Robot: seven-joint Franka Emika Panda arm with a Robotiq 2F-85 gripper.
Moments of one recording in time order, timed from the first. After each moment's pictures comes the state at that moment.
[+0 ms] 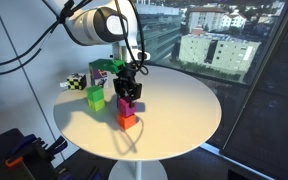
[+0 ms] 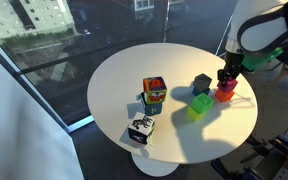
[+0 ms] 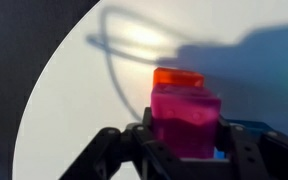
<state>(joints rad) -0.07 0.18 -0.13 -2.30 -0.21 2.34 0.13</state>
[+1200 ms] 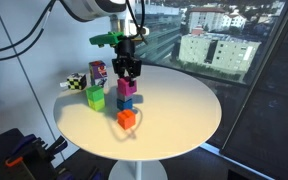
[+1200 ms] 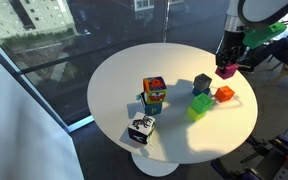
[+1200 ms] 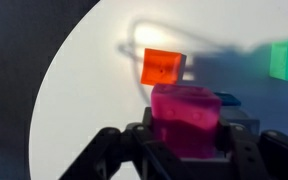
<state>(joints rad) -0.05 0.11 -0.09 -2.18 -0.21 2.15 0.13</state>
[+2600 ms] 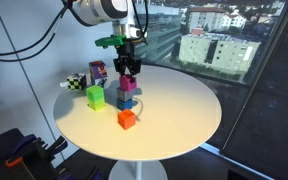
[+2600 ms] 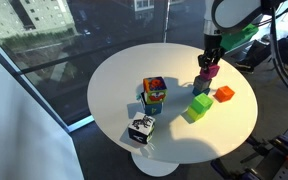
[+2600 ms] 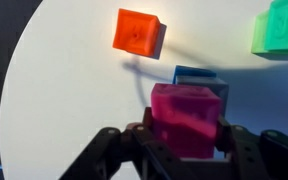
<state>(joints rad) 0.01 0.25 -0.06 -2.03 -0.21 2.13 0.13</state>
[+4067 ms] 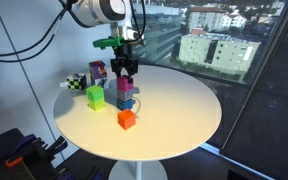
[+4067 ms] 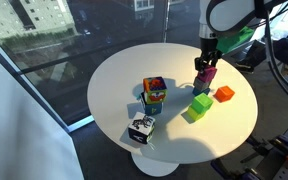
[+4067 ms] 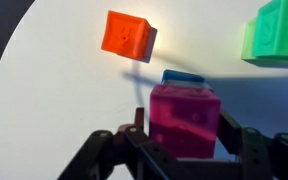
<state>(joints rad) 0.02 0.28 -0.04 -2.01 -0.21 2.11 0.13</state>
